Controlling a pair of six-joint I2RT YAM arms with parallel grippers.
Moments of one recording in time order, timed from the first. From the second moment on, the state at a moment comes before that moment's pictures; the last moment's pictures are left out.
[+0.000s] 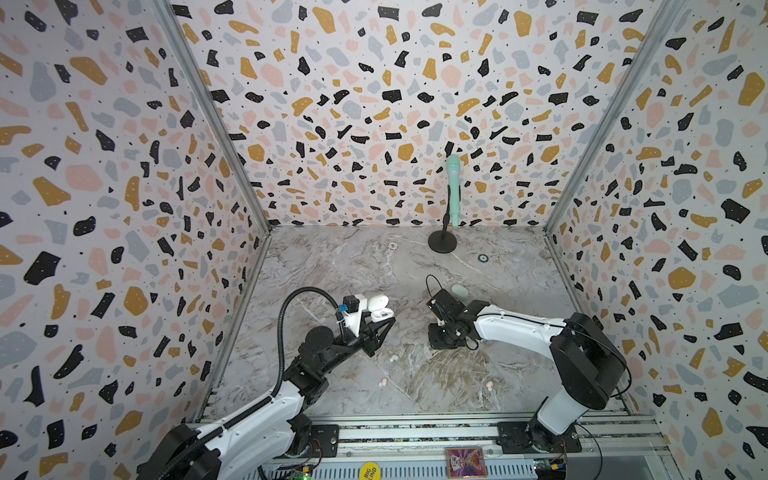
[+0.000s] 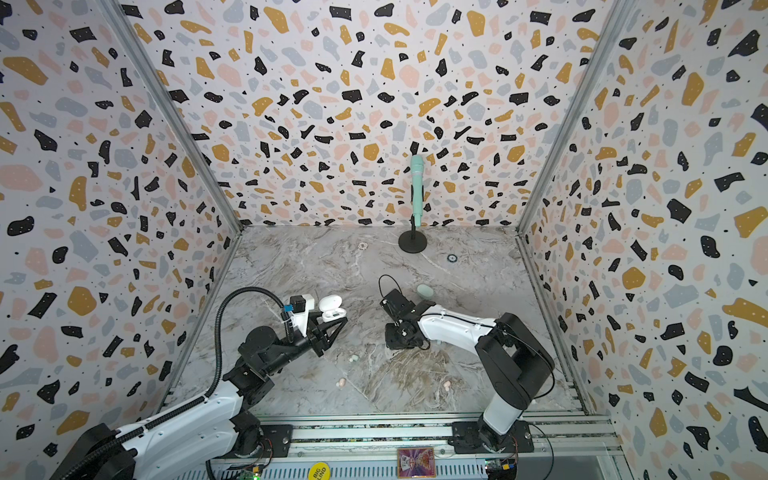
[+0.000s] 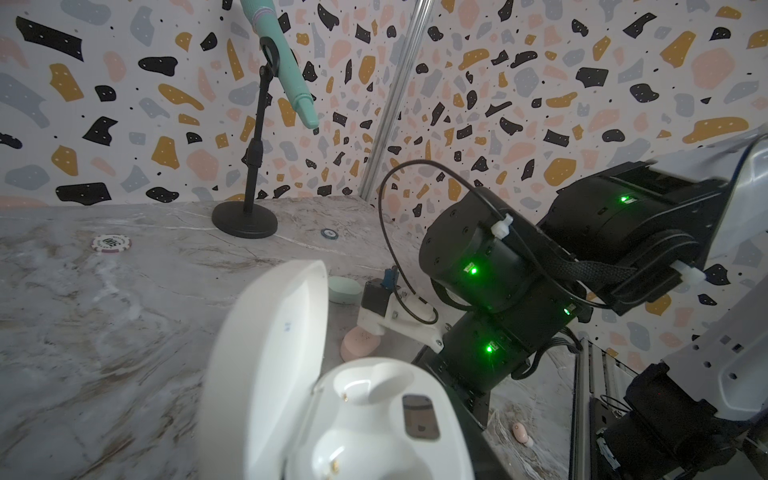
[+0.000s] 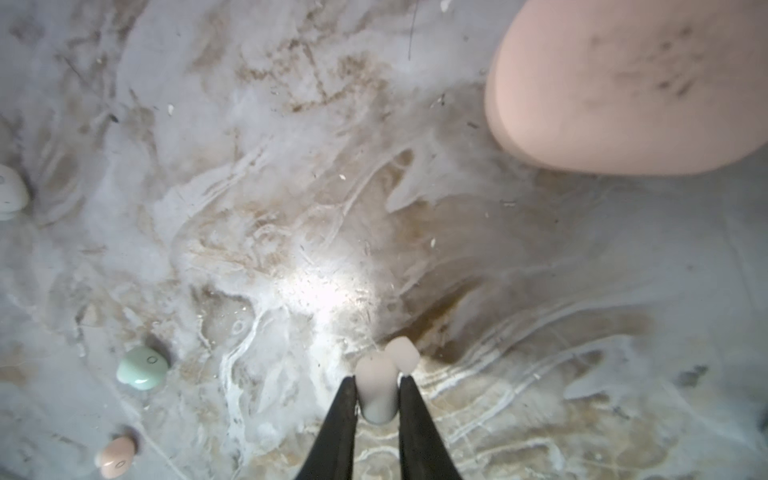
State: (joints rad) left arm -0.58 0.90 0.22 0.67 0.34 -0.35; right arm 0.77 1.63 0.97 -0.56 -0.09 0.66
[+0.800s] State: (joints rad) left arm -0.58 0.92 0.22 0.67 0.34 -0.35; right arm 0.64 1.43 0.80 -0.58 -0.24 0.65
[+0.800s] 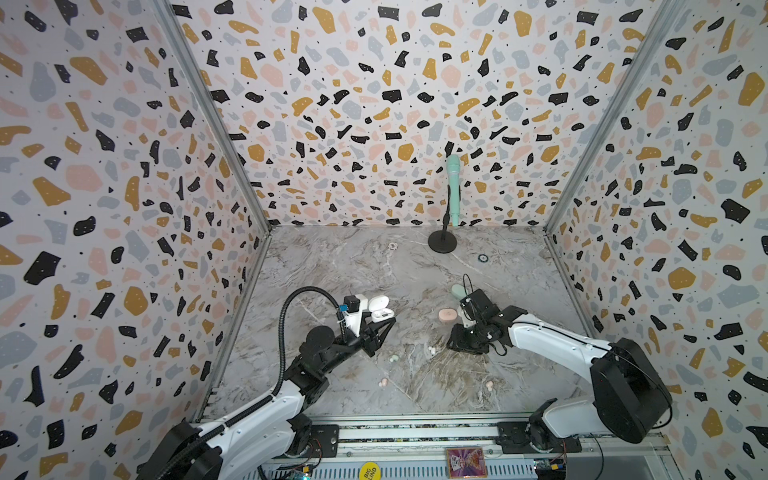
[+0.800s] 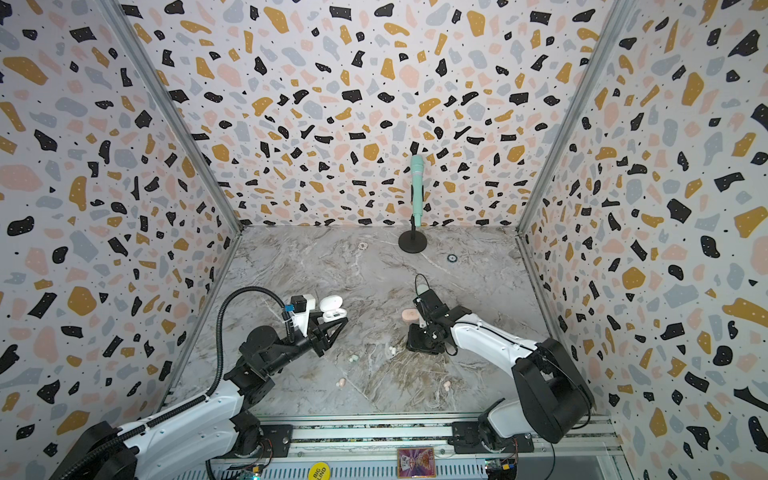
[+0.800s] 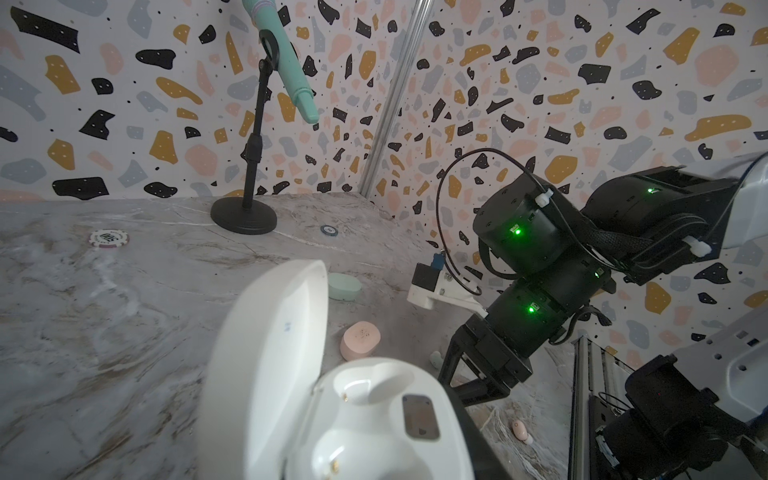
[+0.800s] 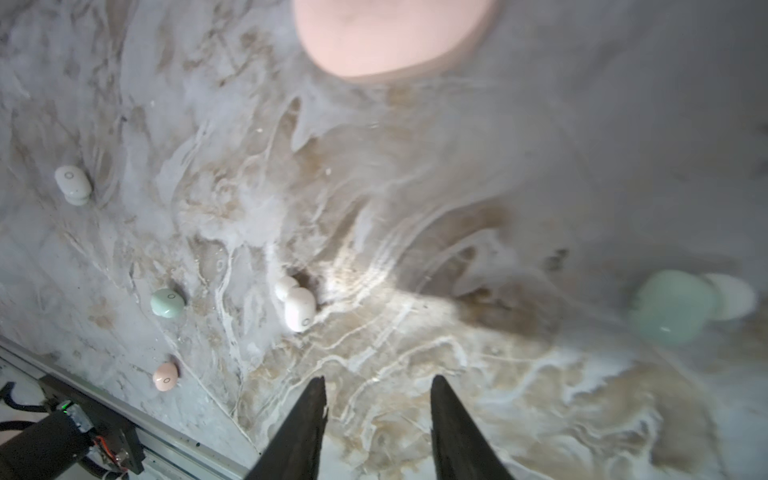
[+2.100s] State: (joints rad) left arm -0.58 0.91 0.22 0.67 0.34 -0.35; right arm 0.91 1.69 0.98 -0.68 0.22 0.54
